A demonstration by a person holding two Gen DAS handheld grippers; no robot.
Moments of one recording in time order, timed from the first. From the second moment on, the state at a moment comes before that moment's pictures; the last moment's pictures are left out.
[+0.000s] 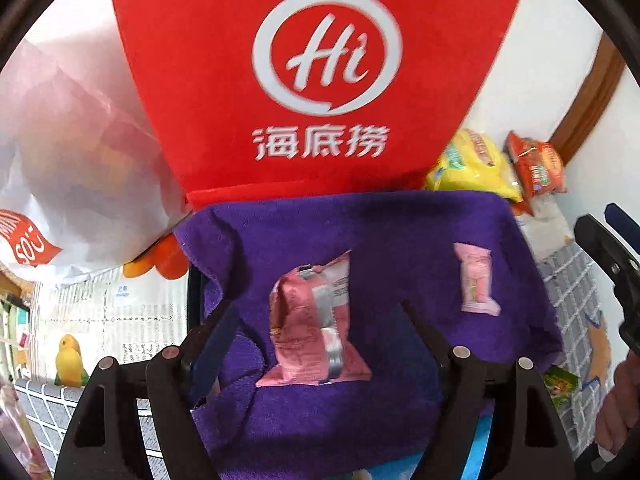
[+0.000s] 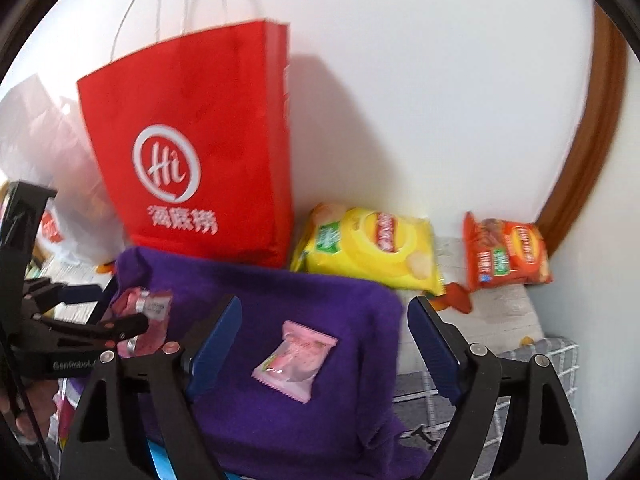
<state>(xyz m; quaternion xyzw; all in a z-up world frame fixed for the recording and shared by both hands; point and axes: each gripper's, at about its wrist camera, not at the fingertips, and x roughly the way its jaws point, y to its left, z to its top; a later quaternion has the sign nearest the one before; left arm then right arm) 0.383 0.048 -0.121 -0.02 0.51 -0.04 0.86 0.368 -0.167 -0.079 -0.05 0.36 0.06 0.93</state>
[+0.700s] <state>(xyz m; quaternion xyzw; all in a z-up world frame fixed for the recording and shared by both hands) 0.315 0.045 -0.030 -0.04 0.40 -0.09 0.91 0.238 -0.202 -0.060 -0.06 0.36 0.05 0.93</state>
